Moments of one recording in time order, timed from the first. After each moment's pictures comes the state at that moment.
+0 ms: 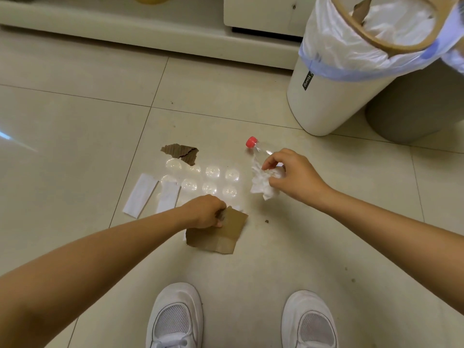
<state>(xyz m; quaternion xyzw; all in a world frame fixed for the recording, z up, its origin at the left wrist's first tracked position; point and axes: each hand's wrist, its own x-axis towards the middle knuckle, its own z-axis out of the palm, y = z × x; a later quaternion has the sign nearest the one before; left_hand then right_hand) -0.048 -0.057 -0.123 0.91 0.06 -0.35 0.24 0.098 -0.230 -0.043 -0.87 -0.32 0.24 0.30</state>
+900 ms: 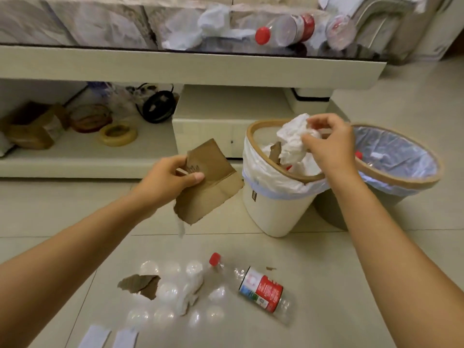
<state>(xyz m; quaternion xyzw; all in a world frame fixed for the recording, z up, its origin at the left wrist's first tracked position) 0.137 0.004 0.106 0.84 0.16 0.05 0.51 0.302 -0.240 0.121 -0.84 -0.14 -0.15 0.51</state>
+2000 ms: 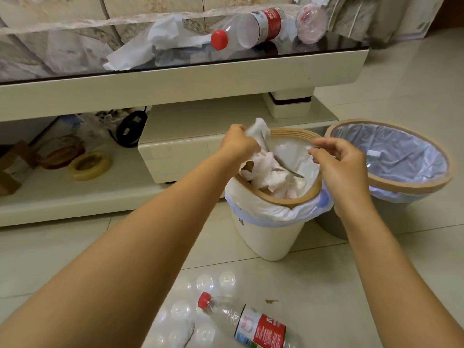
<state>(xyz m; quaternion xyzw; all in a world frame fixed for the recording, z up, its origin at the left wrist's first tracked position) 0.360 -0.092 0.107 0.82 0.20 0.02 0.54 0.336 -0.277 0.090 -0.78 -0.03 -0.11 0.62</state>
